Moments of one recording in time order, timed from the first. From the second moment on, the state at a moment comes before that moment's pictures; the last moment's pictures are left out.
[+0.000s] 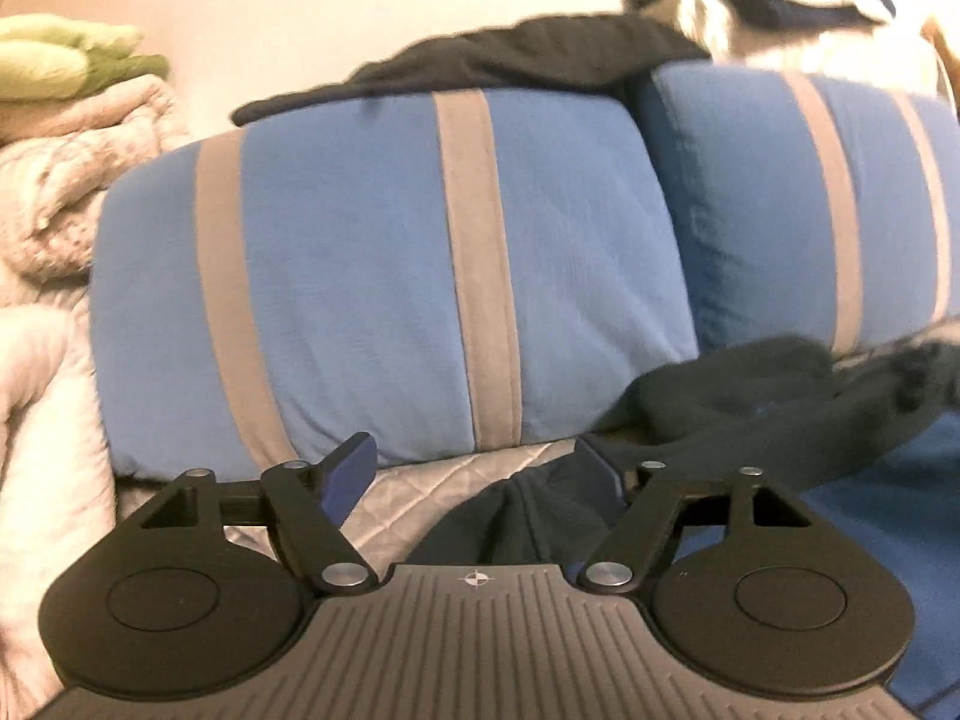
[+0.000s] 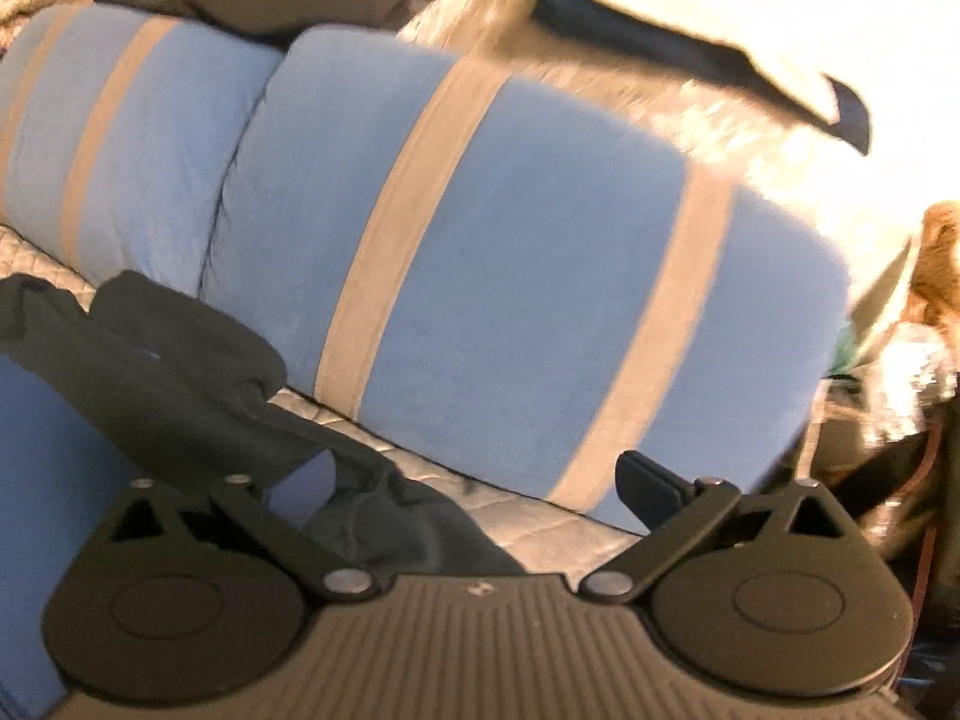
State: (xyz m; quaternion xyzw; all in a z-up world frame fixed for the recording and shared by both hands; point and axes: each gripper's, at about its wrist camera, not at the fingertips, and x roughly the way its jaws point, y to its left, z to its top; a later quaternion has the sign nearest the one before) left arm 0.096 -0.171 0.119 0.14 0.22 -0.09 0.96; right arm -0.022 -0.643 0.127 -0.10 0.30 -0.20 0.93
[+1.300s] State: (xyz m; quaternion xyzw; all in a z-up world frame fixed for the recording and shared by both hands) left arm -0.081 -0.017 0.214 0.00 0.08 0.04 1.00; right arm -0.144 -0.499 0.229 -0.16 0.07 -0.01 0.98
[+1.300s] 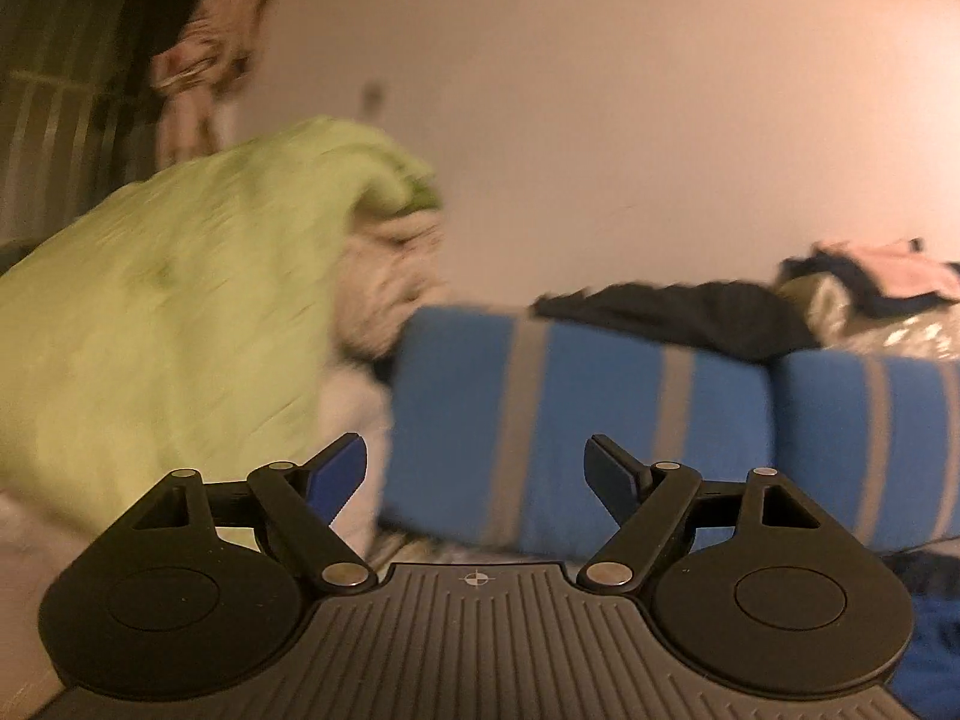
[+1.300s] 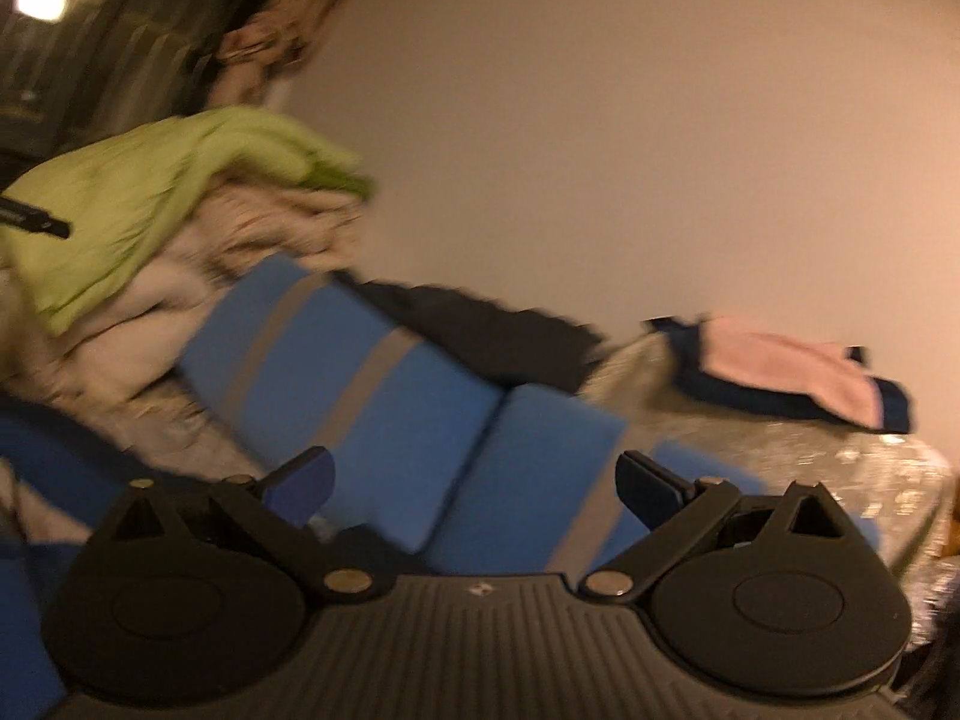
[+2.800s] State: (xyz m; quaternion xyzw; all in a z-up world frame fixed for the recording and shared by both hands) left arm -0.147 0.220 -0.028 -0.56 0.12 0.23 0.79; right arm -0.098 -0.403 0.124 -0.07 0.20 0.09 0.97
